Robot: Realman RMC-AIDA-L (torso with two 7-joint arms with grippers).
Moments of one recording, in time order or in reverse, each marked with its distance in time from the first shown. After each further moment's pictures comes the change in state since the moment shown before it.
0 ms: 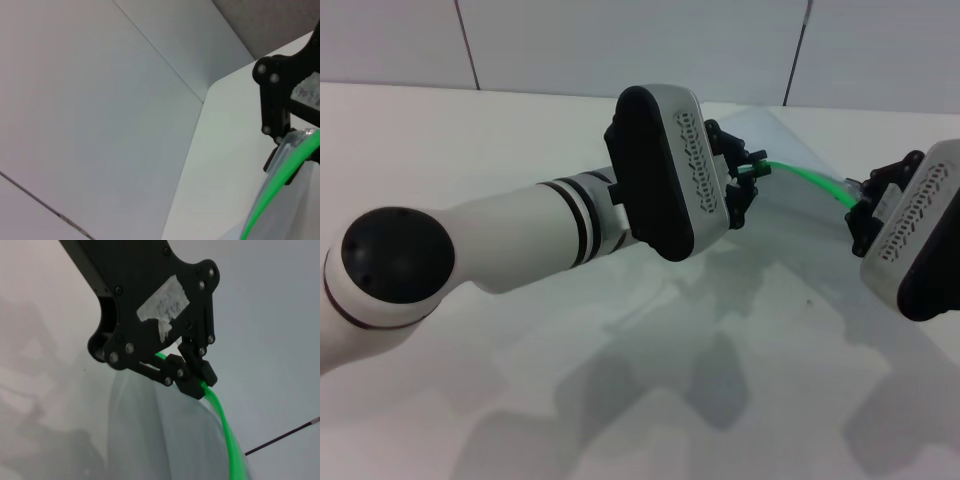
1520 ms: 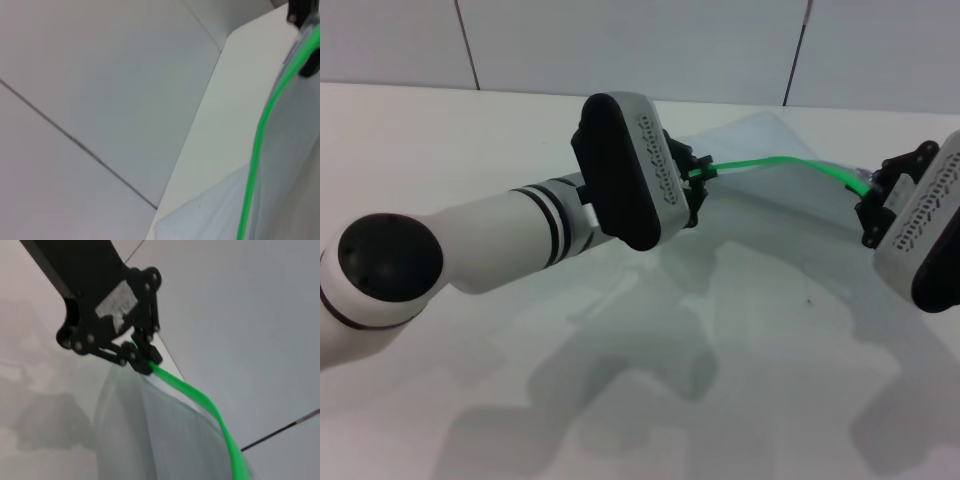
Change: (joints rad) left arm -0.014 -0.001 -0.034 0.122 0.000 0.048 -0.025; right arm -0.017 0.000 0.017 -0.028 -0.001 0.000 0.005
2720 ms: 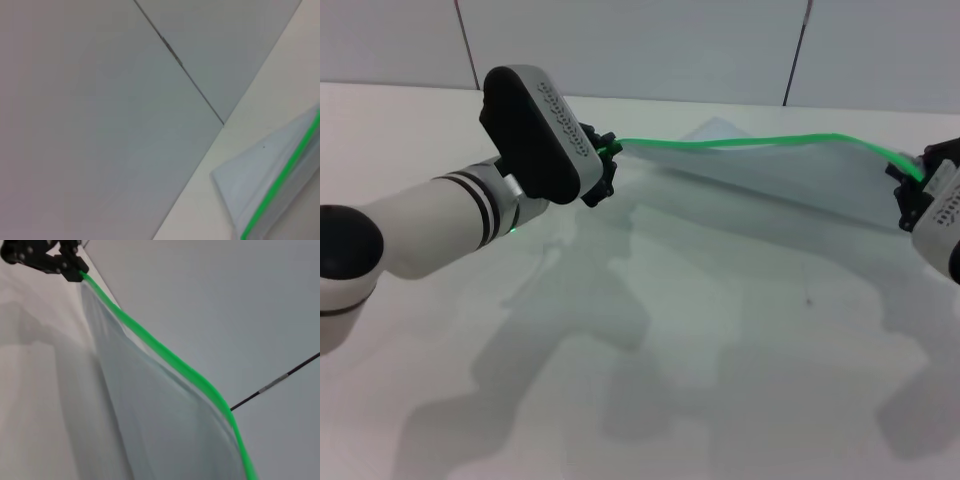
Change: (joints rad) left arm 0.020 0.004 -0.149 0.102 -0.051 0.036 -0.001; right arm -0.016 0.004 0.070 0.000 -0.002 0.007 0.004
